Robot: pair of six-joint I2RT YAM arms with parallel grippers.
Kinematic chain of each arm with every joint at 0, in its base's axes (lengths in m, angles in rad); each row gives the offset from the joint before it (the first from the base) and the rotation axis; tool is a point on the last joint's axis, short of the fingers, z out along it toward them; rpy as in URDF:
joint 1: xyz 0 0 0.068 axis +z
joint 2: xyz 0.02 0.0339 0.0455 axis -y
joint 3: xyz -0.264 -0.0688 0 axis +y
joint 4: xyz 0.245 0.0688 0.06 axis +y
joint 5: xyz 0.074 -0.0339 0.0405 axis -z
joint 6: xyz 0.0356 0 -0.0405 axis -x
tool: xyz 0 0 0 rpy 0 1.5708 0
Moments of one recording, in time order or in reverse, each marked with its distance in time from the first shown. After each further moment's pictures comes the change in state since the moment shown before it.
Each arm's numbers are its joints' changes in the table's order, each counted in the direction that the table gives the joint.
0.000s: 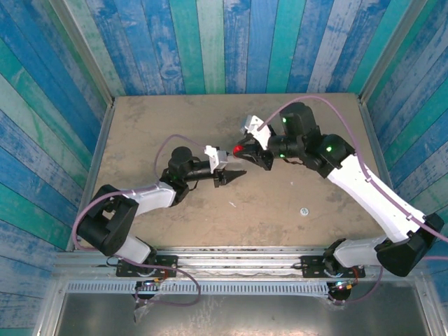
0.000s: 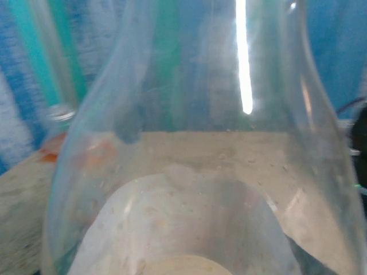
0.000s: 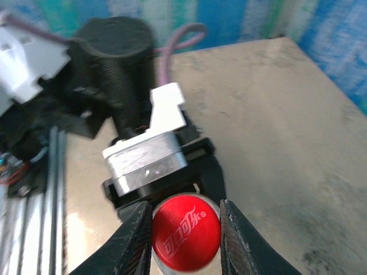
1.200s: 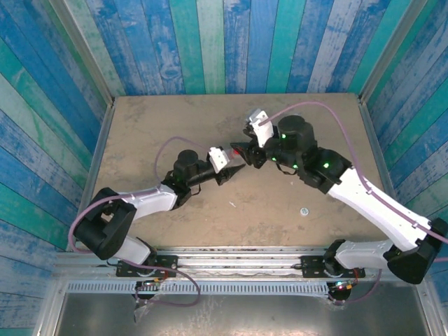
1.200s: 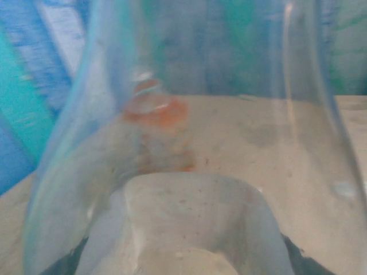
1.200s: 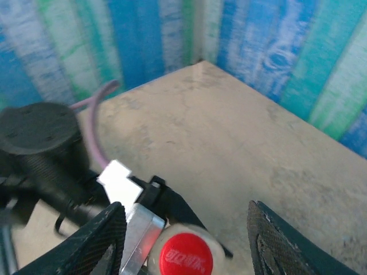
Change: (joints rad) left arm -0.064 0.027 0.005 0.144 -0.246 -0.145; right arm 0.092 0.091 0.112 -0.206 0.283 -0.229
